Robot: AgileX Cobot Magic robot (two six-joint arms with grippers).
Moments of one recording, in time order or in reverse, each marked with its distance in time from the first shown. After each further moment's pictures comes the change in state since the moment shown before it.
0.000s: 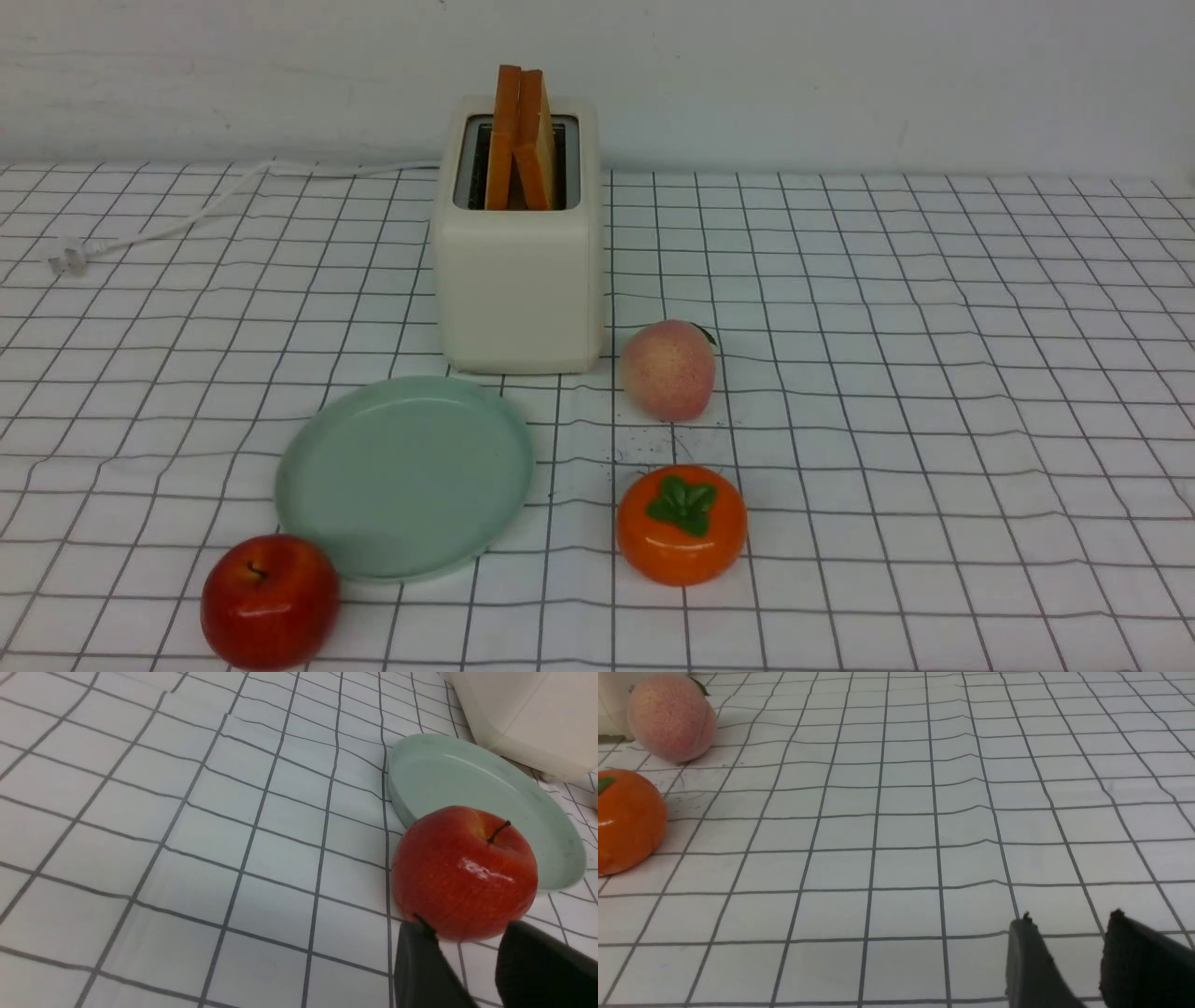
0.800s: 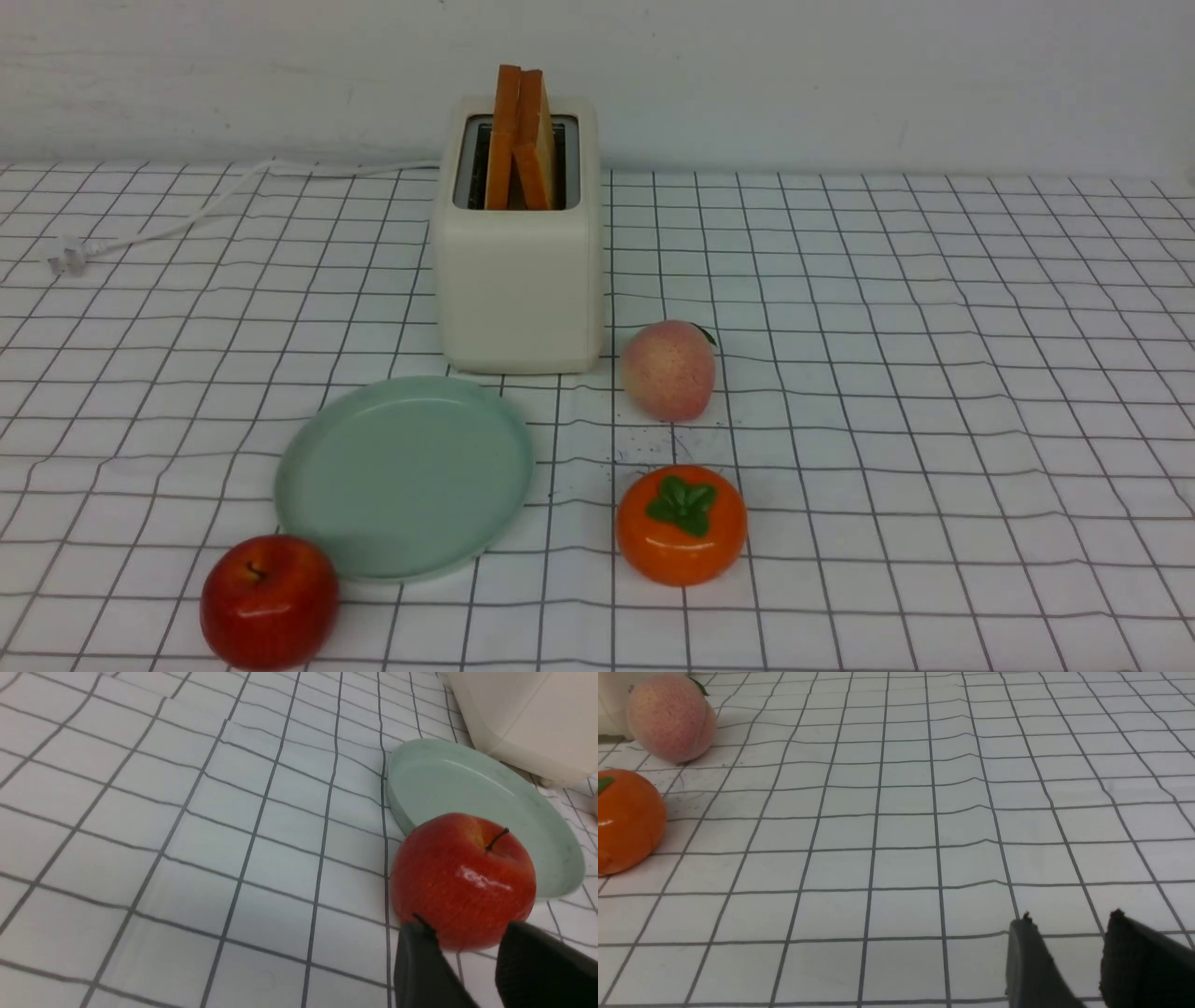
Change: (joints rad) right arm 0.000 0.000 0.000 0.000 0.000 0.000; left arm 0.000 0.000 0.000 0.003 -0.024 0.000
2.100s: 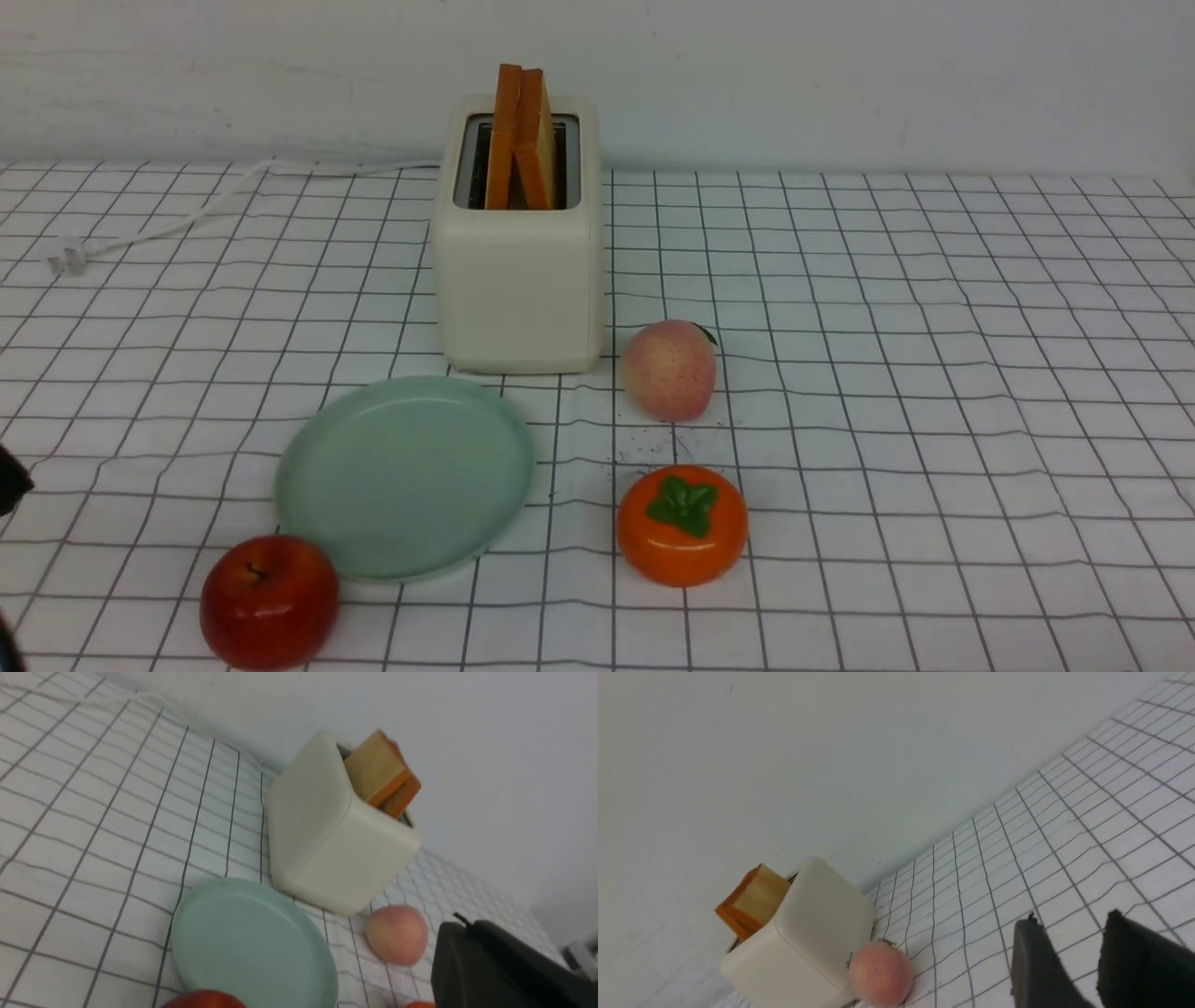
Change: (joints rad) right arm 0.025 0.009 -0.070 0.461 -0.255 0.175; left arm 0.000 0.385 -0.454 -0.521 0.001 0.285
